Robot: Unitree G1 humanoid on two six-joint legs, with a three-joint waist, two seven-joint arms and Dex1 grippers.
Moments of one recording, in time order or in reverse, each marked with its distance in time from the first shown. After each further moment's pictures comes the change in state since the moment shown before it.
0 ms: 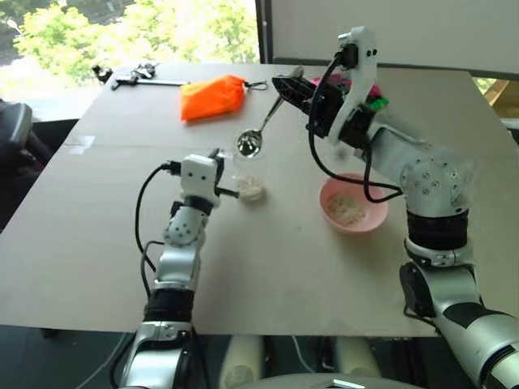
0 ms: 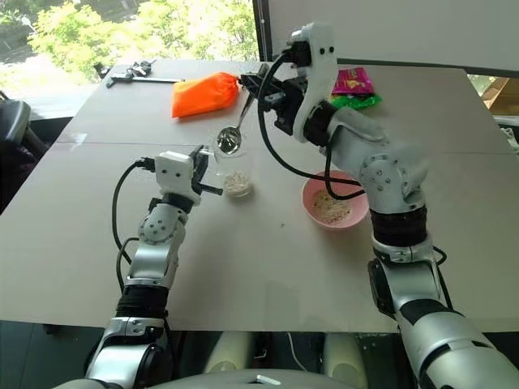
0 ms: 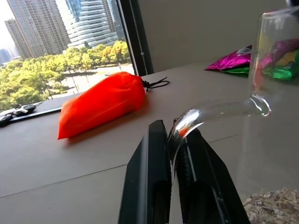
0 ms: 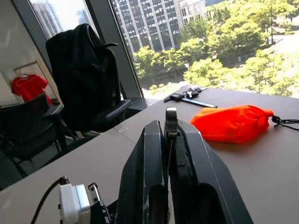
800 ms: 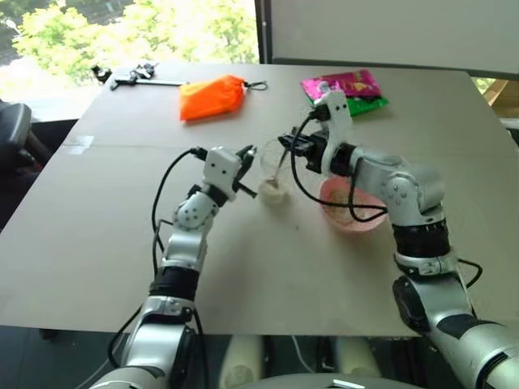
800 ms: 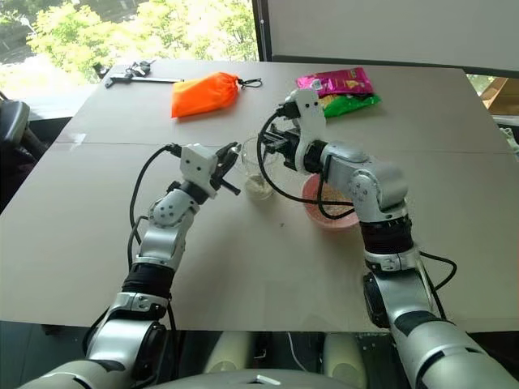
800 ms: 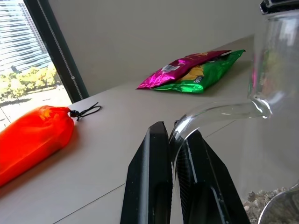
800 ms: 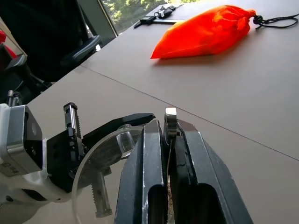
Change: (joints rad) left arm -0.139 0.035 -0.047 0.177 -0.035 -0.101 -0.226; right arm 0.043 0.093 -0.103 0.095 -0.128 0.228 0.022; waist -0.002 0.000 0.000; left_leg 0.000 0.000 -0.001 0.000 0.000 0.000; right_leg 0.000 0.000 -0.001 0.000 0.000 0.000
